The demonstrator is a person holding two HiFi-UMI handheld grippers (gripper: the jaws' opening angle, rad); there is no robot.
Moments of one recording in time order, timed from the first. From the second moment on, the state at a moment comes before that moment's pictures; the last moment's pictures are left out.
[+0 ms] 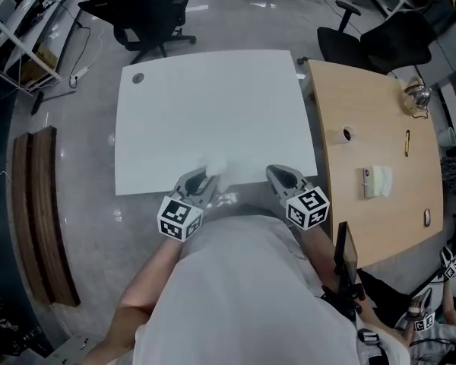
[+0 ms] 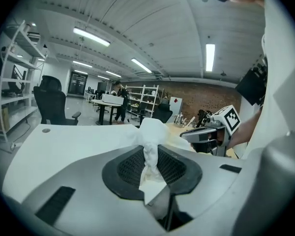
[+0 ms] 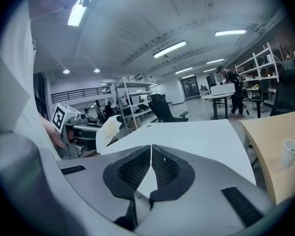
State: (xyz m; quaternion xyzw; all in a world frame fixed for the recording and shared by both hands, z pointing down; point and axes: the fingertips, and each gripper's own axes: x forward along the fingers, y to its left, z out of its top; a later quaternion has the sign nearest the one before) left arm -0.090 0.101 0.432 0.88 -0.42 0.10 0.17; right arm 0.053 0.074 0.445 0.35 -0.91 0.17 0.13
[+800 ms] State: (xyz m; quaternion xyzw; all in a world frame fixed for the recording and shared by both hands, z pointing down) left arm -0.076 0.111 0.451 0.89 -0.40 0.11 0.17; right arm 0.079 0.089 0.433 0.39 -0.90 0.15 0.11
